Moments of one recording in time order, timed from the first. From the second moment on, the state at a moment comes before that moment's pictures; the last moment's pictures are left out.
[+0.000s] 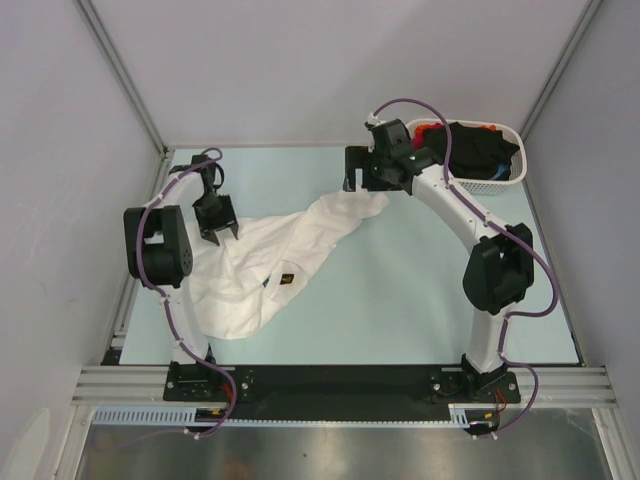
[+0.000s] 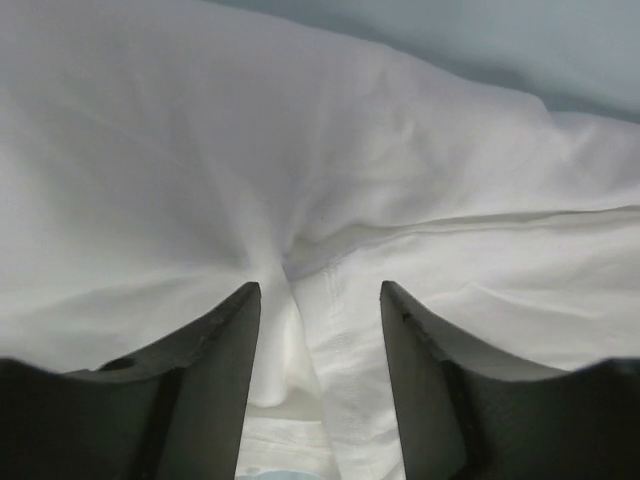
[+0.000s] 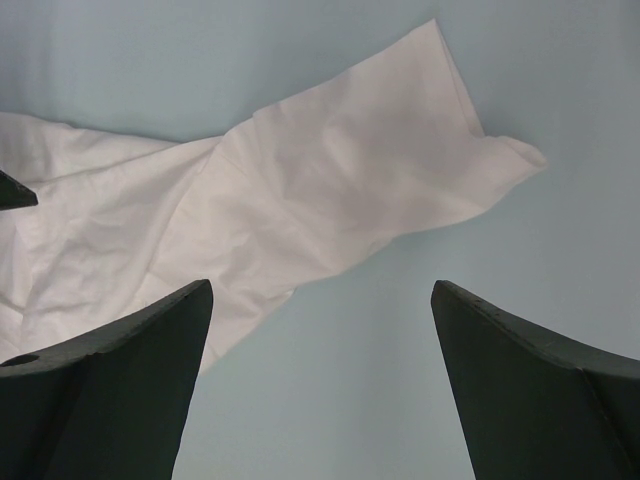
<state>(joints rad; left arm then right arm) 0.04 2.07 1.60 -0.96 0.05 -0.29 0.47 1.90 1.79 -0.64 -0.04 0.34</state>
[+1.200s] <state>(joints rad) 0.04 1.73 1.60 -0.90 -0.06 -0.37 0.47 1.91 1.79 -0.64 -0.04 0.34</state>
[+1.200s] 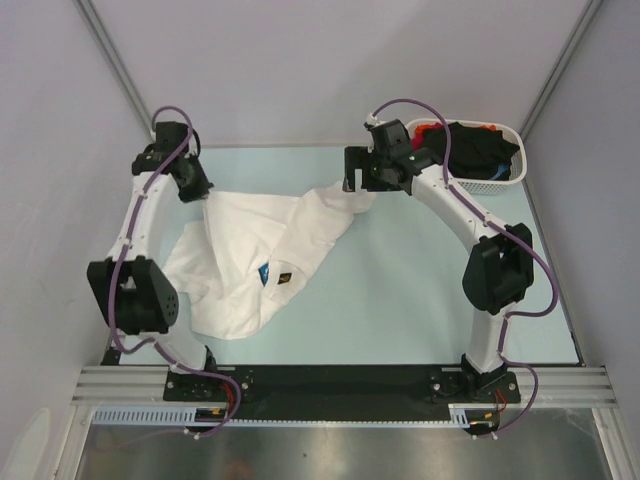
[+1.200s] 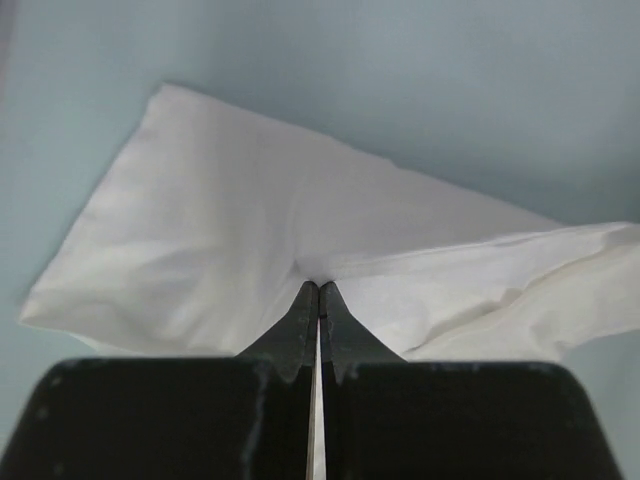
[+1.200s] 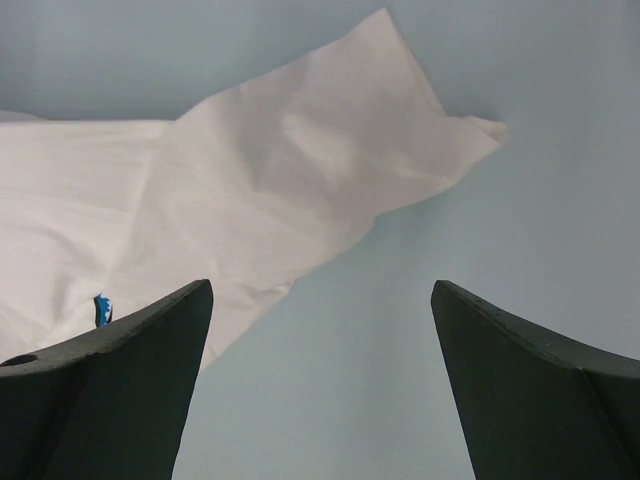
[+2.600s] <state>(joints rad) 0.07 2.24 2.39 -0.49 -0.30 -0.44 0.54 1.80 1.74 -0.75 -0.02 0.34</state>
